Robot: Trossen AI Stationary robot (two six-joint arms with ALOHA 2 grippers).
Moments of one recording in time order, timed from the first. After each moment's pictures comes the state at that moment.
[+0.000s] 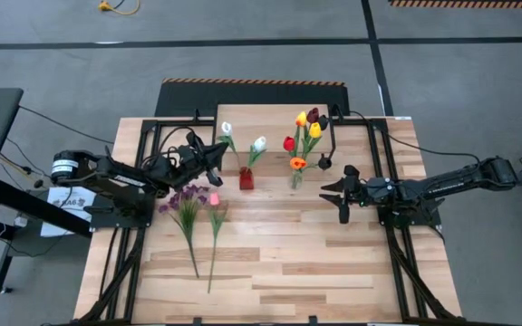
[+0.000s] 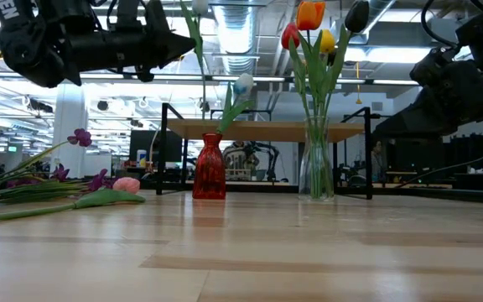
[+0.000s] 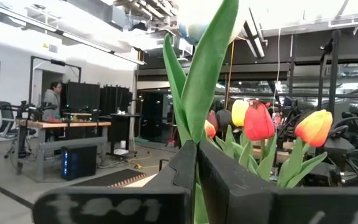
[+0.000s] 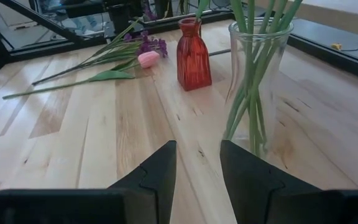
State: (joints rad) left arm 0.19 1.38 0.31 1.50 -0.29 0.05; right arm 0.09 0.66 0.01 0.34 0.26 0.18
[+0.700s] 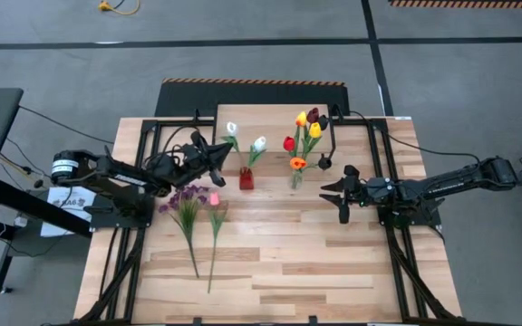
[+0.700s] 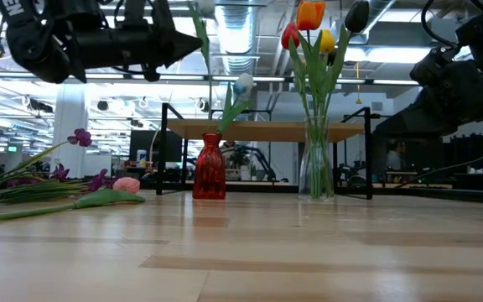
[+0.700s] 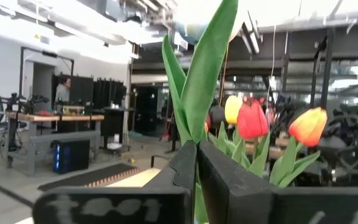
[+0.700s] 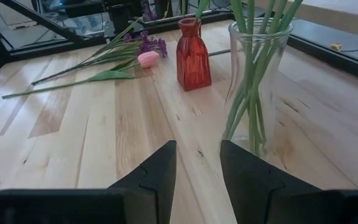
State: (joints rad) left arm 0.19 1.38 0.35 1.42 -0.27 0.02; right arm 0.09 0.66 0.01 0.34 0.26 0.17
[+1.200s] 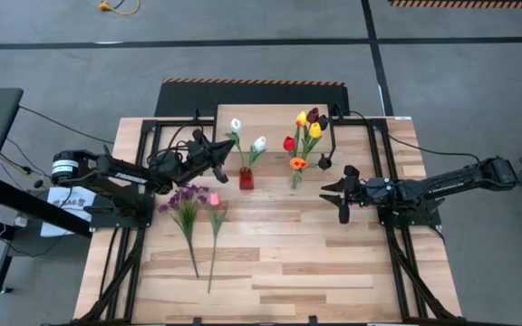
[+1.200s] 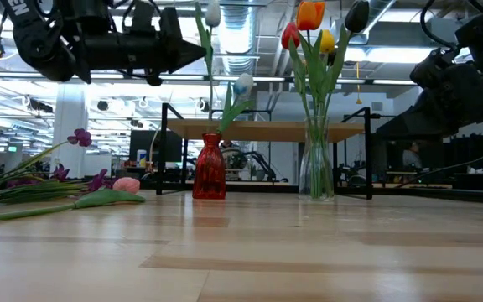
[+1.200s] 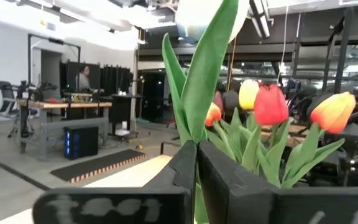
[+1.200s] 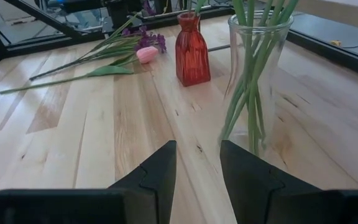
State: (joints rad) left arm 0.23 1.38 0.39 1.32 -0.27 0.00; right arm 0.09 0.66 0.01 0.32 0.26 0.18
